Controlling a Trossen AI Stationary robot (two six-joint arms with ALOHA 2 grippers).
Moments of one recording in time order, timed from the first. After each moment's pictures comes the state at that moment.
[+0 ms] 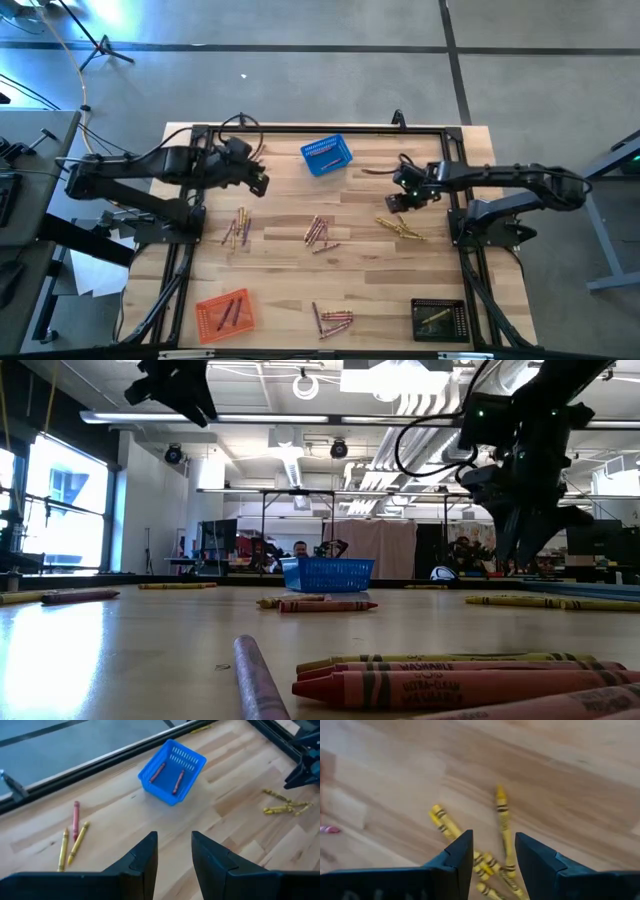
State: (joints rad) left arm 0.03 1.09 1.16 -0.95 -0.52 -0.77; right arm -0.30 1.18 0.64 -0.71 -0.10 0.93
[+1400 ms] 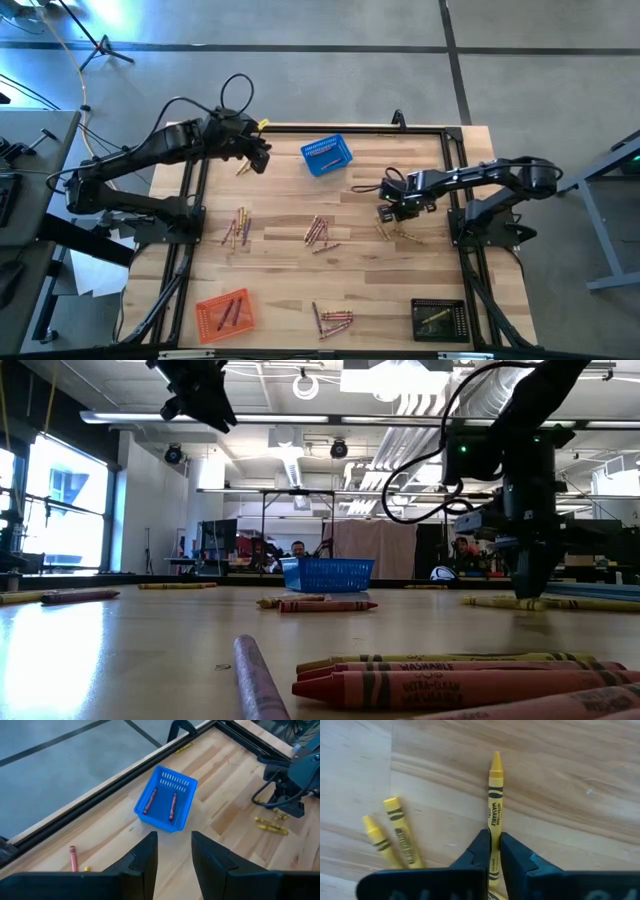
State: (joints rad) left arm 0.40 1.10 1.16 -0.75 -0.19 -0.35; right arm -0.21 1.46 0.66 -0.68 -0.06 1.10
